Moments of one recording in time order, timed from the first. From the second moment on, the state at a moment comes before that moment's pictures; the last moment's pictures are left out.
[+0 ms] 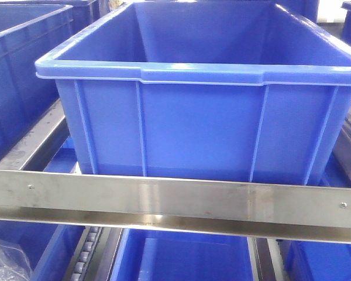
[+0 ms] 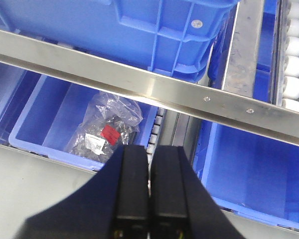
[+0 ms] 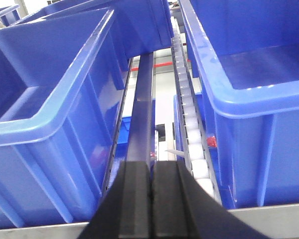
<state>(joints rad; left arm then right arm) -0.16 0.49 -0.38 0.30 0.64 -0.46 -0.10 -0.01 0.03 0.14 0.09 0.10</state>
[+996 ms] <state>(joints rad) -0.16 0.49 -0.38 0.30 0.64 -0.46 -0.10 -0.01 0.03 0.08 0.09 0.10</state>
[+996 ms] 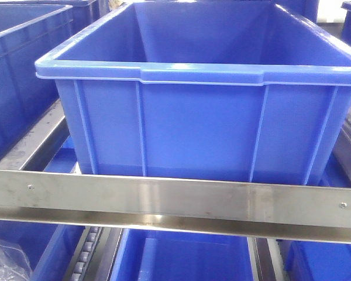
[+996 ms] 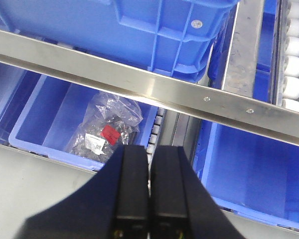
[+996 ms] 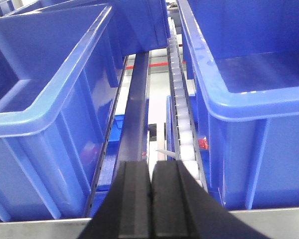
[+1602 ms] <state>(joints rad) -0.16 0.49 -0.38 0.30 0.64 -0.46 -0.10 -0.01 0.03 0.08 0.09 0.10</state>
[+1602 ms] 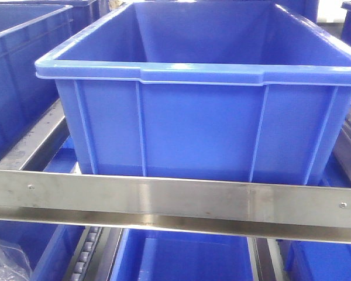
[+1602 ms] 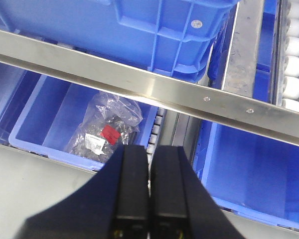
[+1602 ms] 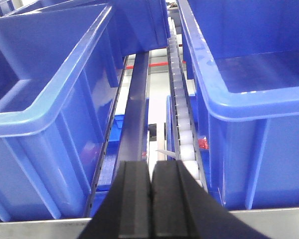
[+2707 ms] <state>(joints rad) -0.21 0.00 0.01 0.27 0.14 -0.46 -0.10 -0.01 0.03 0.08 0.09 0.10</state>
